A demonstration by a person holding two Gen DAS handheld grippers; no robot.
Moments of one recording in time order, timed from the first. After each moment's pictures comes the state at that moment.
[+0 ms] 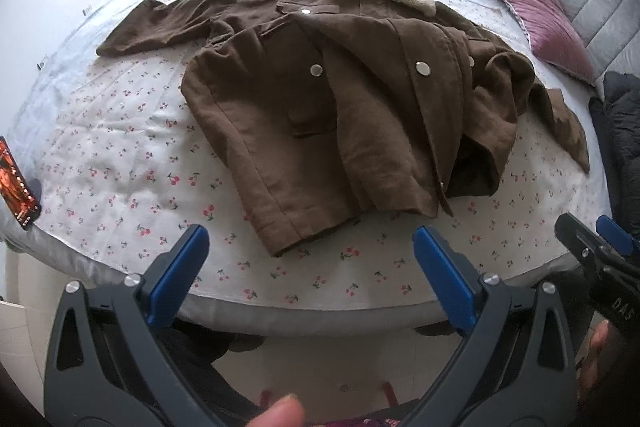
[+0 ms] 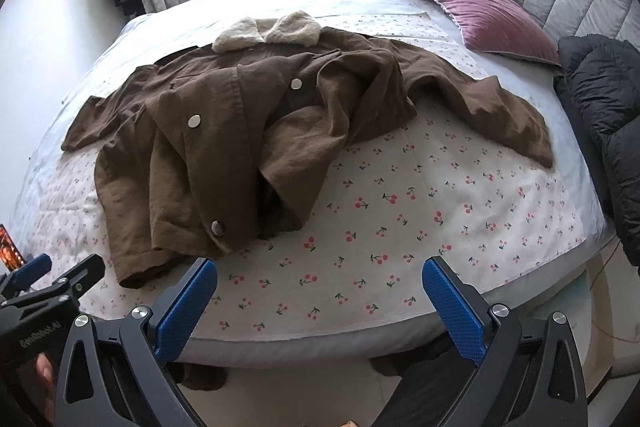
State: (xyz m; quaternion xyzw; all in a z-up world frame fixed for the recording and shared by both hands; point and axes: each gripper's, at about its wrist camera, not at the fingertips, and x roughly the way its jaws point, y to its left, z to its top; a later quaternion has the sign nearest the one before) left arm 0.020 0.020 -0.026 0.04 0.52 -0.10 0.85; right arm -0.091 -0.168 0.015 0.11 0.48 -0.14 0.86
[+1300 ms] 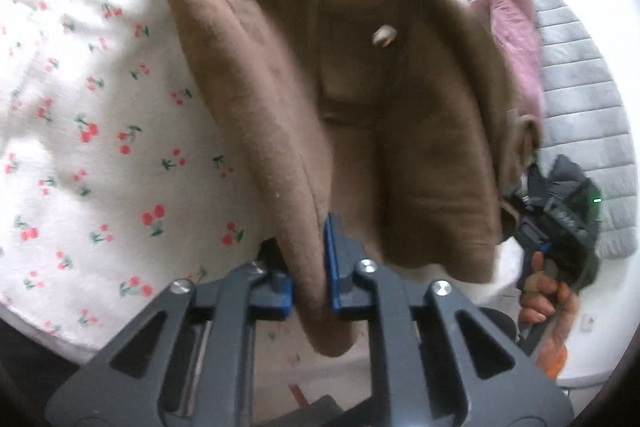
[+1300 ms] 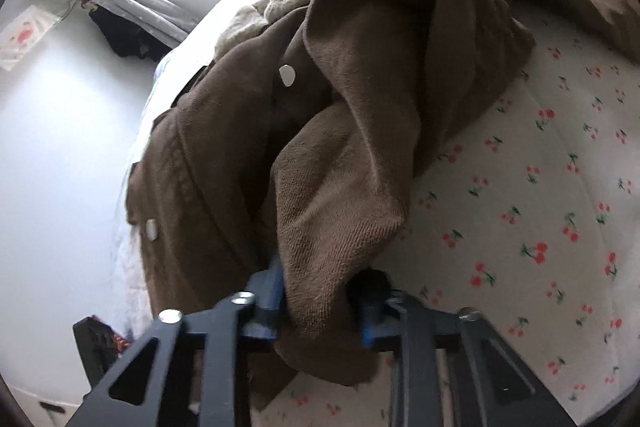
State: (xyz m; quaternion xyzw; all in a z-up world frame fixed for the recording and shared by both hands) left arm 0.092 0.097 -0.129 -0.20 0.60 -0.20 0.75; right arm 0.019 -0.261 -0.086 0.37 0.48 0.01 0.80
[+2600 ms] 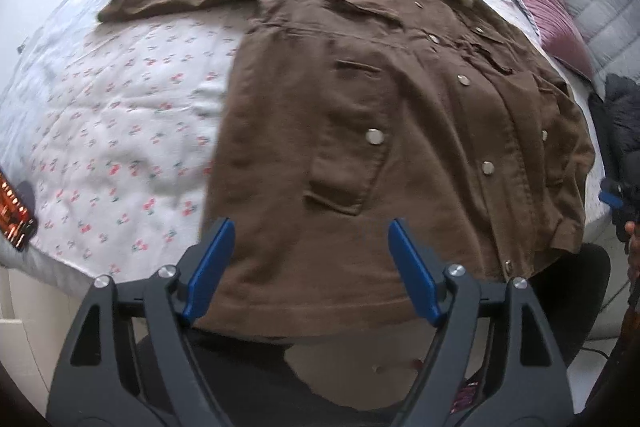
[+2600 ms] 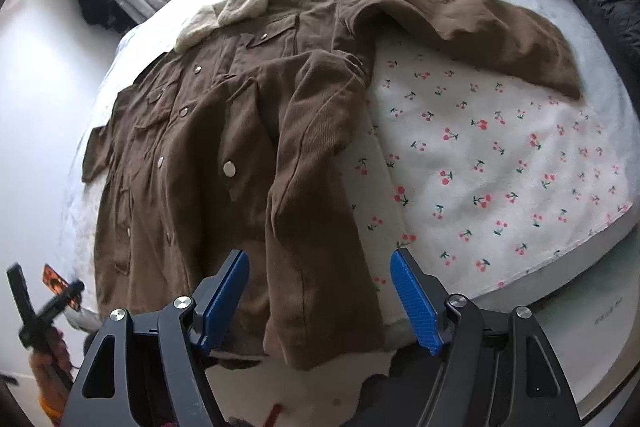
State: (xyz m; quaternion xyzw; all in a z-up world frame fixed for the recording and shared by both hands) left arm 0.069 0.128 -0.066 0.02 0.56 -0.14 0.82; right arm -0.083 -0.306 -0.036 0.26 0.54 -0.07 0.80
